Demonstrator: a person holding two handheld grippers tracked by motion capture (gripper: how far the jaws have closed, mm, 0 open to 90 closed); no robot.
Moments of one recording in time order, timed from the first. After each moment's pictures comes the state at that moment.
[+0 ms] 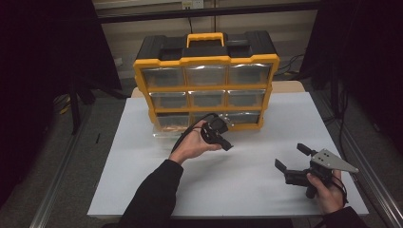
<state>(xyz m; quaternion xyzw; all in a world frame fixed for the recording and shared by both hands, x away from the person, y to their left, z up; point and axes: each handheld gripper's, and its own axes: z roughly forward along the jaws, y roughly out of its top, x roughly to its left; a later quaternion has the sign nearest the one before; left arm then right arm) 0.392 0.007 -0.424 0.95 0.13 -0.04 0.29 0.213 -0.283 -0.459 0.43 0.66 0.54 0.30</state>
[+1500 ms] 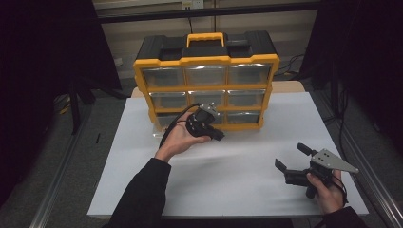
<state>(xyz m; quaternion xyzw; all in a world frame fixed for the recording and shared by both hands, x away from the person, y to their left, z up) 0.390 0.046 -0.380 0.93 0.13 -0.01 0.35 0.213 -0.283 -0.458 0.43 0.66 0.54 0.31</state>
